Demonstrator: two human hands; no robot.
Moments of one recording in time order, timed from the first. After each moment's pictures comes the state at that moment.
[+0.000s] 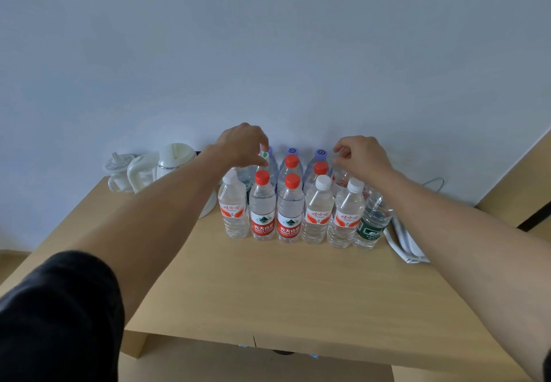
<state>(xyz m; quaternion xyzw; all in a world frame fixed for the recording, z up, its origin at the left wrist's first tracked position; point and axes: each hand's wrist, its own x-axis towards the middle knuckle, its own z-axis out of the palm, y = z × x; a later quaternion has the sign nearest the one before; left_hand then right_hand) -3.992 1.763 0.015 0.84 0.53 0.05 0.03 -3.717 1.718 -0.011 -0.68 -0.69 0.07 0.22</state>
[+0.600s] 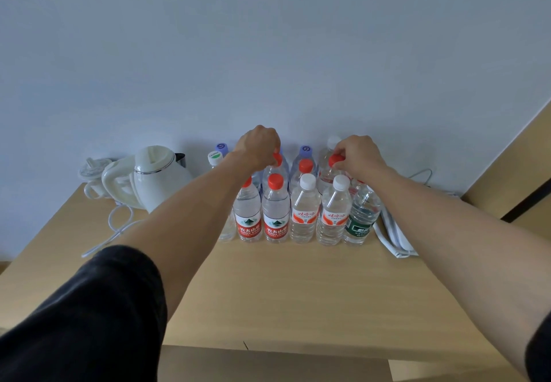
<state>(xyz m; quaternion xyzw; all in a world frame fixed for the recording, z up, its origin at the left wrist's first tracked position) -3.920 1.789 -0.016 0.83 0.55 0.05 0.04 -3.688 1.735 -0.025 -0.73 -0.67 0.08 0.13</state>
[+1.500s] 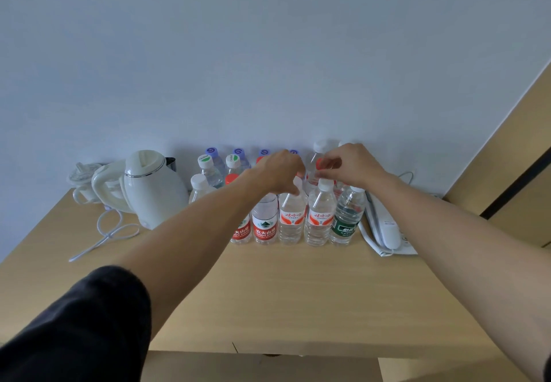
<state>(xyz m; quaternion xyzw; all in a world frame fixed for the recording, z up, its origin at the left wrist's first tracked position) -3.871 1.735 -0.017 0.91 0.41 0.00 0.03 -3.671 1.699 -0.017 -0.64 -0.73 0.13 0.20</state>
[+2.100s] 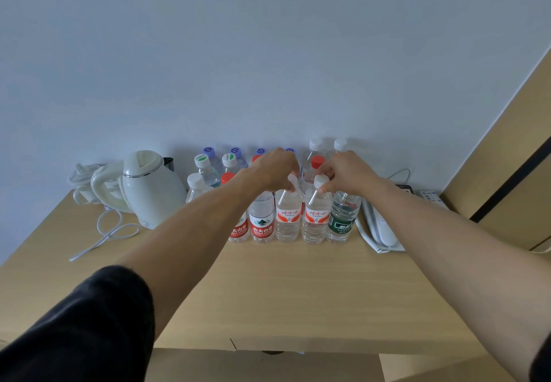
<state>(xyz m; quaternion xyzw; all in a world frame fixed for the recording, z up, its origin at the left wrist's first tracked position) -3.868 1.731 -0.020 0.90 0.43 0.03 0.07 -3.670 1.693 -0.030 -0.64 -0.76 0.11 0.10</state>
